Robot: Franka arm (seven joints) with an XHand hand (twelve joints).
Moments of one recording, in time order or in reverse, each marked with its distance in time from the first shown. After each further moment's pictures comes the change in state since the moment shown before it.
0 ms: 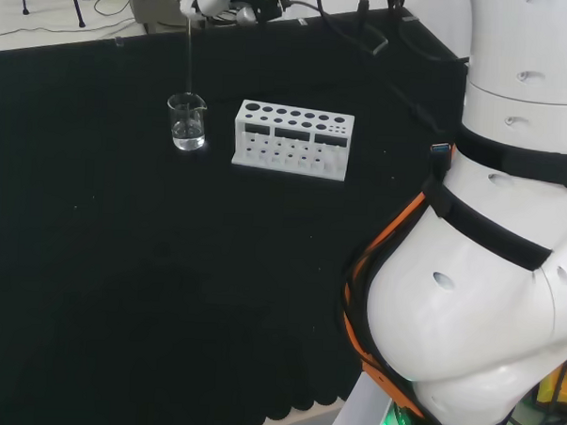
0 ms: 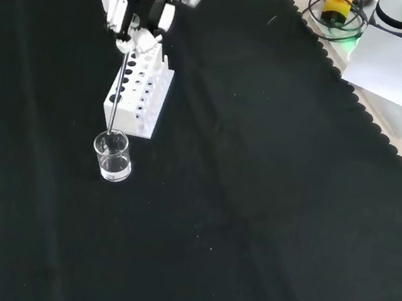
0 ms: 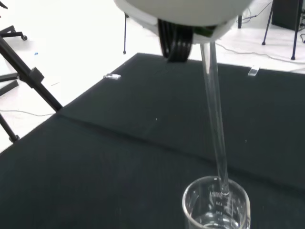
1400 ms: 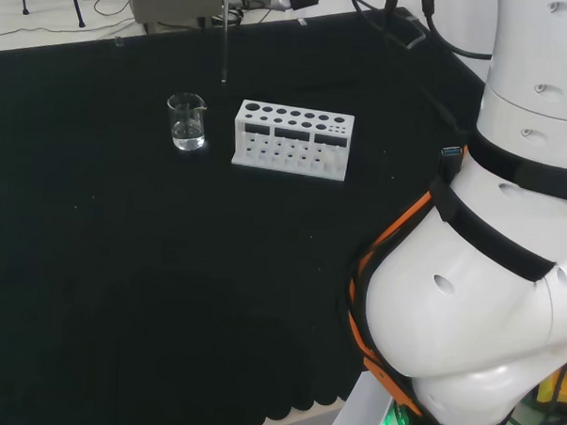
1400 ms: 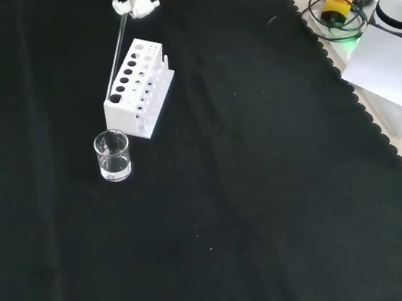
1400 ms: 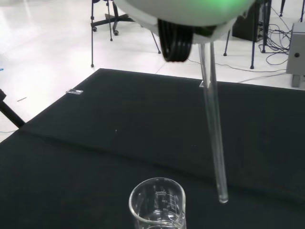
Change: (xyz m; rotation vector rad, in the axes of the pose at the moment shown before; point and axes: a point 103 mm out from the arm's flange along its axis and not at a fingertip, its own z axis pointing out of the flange) arm -0.042 -0.040 -0.030 -0.028 -0.023 0.102
